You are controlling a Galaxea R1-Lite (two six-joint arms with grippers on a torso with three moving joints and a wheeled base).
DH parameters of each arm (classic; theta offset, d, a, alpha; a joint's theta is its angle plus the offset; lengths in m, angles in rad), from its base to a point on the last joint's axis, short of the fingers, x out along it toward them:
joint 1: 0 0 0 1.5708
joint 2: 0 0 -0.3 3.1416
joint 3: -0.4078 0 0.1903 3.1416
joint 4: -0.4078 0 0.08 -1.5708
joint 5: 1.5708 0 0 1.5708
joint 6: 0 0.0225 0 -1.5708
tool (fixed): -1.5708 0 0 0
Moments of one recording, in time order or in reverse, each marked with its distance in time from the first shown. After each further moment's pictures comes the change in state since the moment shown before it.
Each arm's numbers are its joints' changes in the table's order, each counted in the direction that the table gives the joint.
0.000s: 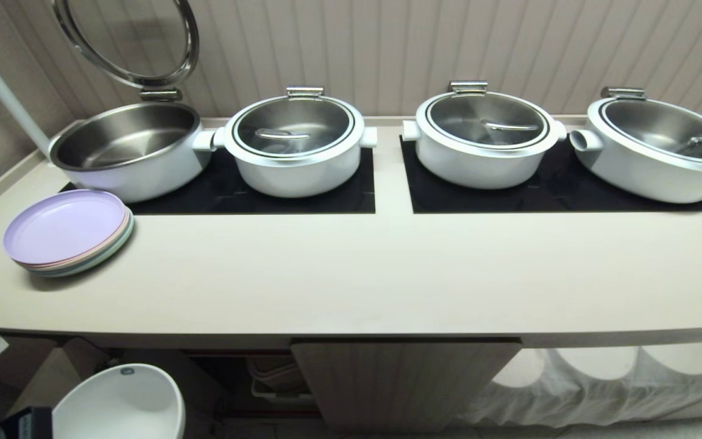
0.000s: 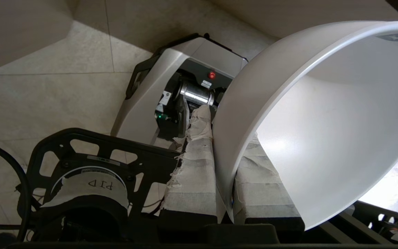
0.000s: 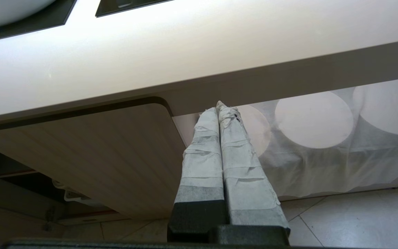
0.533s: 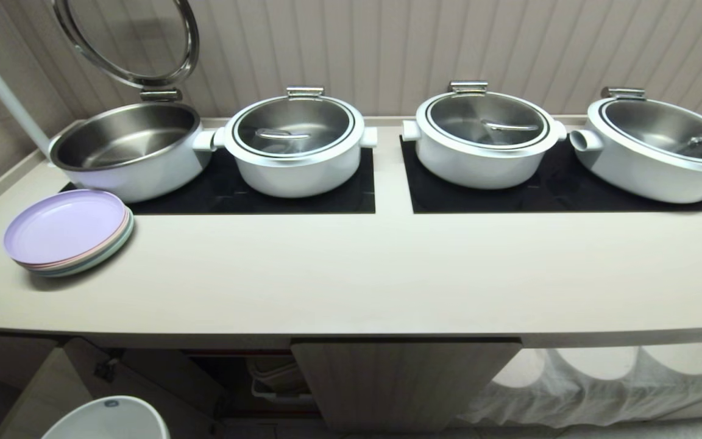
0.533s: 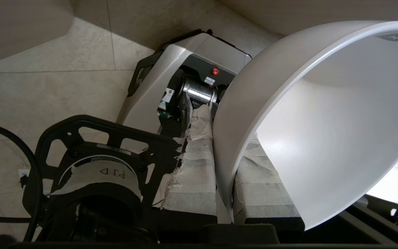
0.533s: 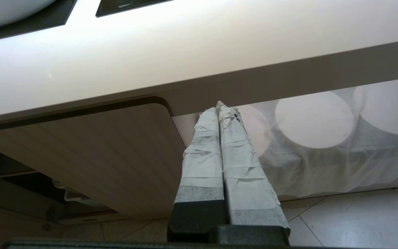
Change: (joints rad) left arm 0.001 0.109 0.096 -0.006 0.000 0.000; right arm 0.000 0.000 0.000 0.000 0.000 0.000
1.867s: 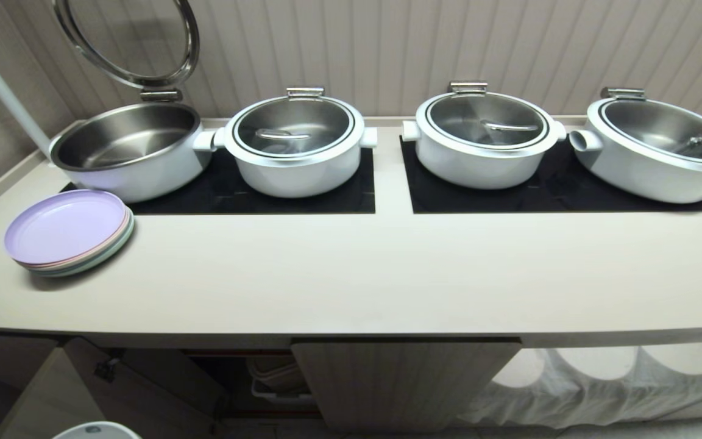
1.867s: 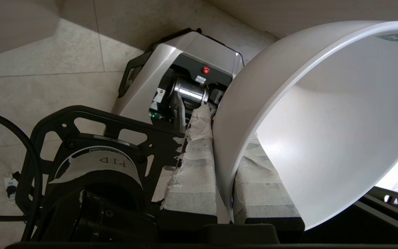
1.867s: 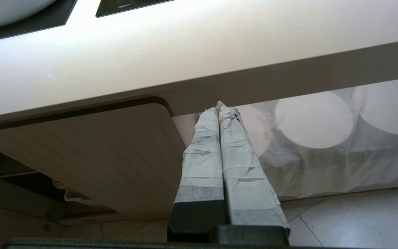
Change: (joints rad) left arm 0.000 0.119 0.039 -0.030 -0.032 -0.001; right arm 0.000 0.000 0.000 0.000 0.000 0.000
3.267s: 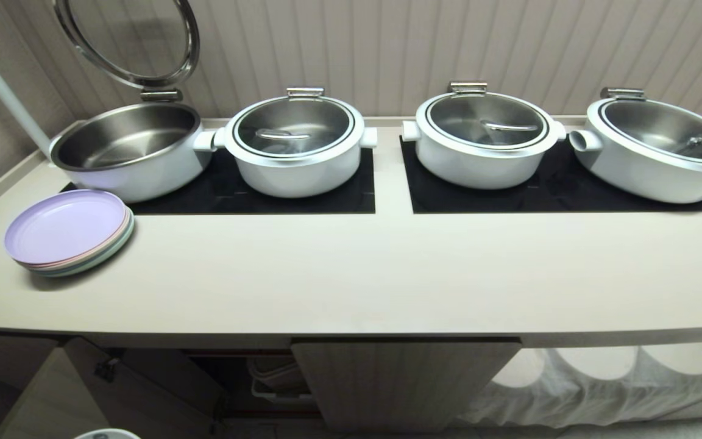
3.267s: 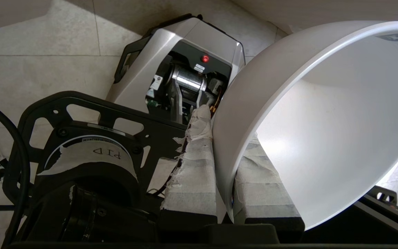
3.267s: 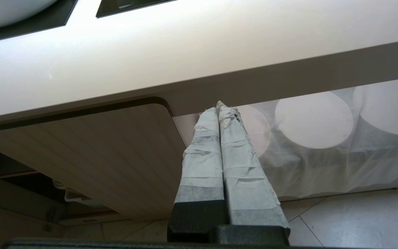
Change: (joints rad) left arm 0.005 -0.024 0.029 0.009 -0.028 -0.040; right arm 0.000 0.000 0.000 0.001 0.000 0.001
